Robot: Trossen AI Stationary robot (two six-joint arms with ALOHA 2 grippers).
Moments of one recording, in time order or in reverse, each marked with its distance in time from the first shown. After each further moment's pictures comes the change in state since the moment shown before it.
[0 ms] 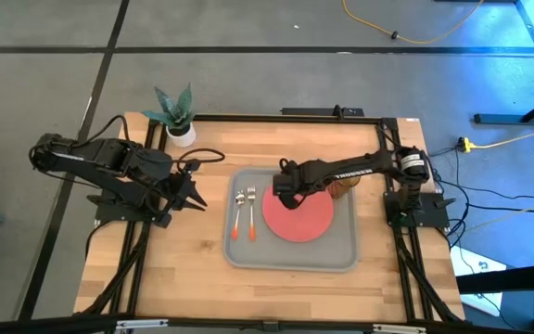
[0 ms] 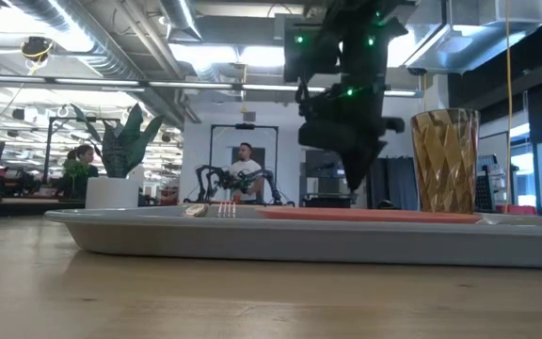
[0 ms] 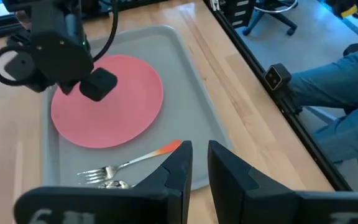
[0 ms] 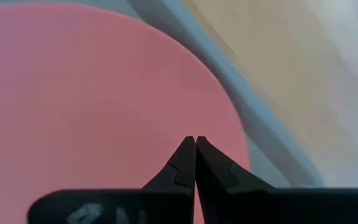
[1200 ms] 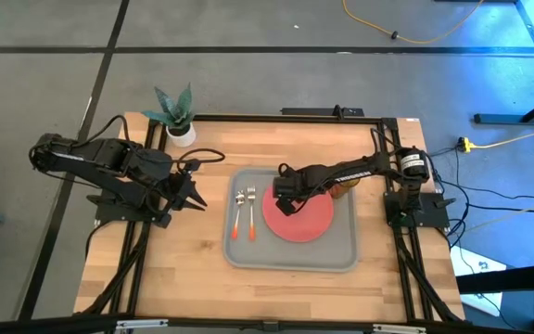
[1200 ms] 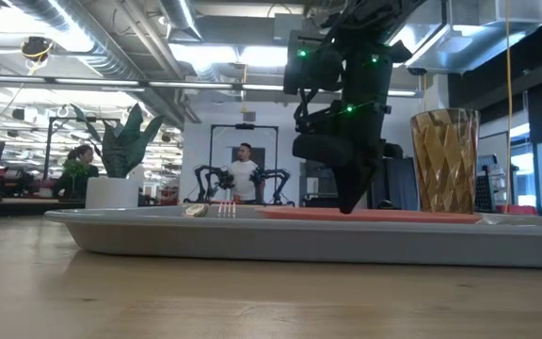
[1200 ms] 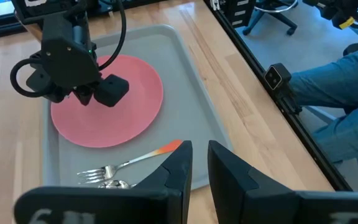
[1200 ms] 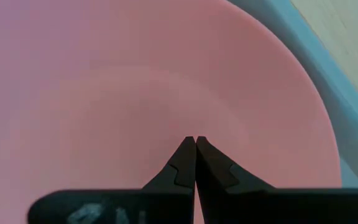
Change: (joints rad) left arm 0.000 0.000 0.000 -0.002 0.001 -0.001; right arm -0.002 0.001 -0.116 0.230 -0.129 -0.028
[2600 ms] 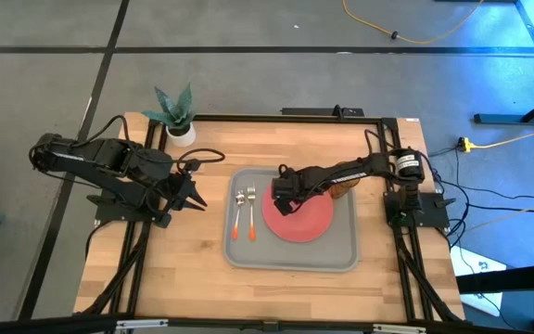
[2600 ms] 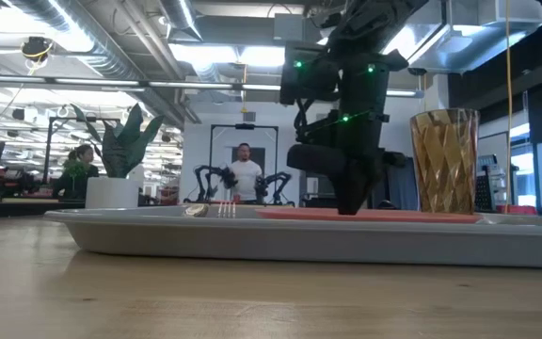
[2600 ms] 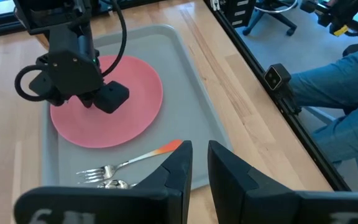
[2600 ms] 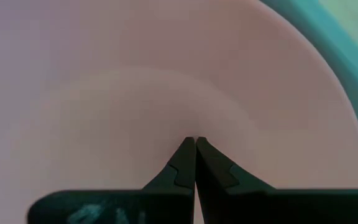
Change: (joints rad) left arm 0.000 0.000 0.000 0.000 0.001 -0.006; right arm -0.003 0.046 0.004 0.015 -0.009 0.101
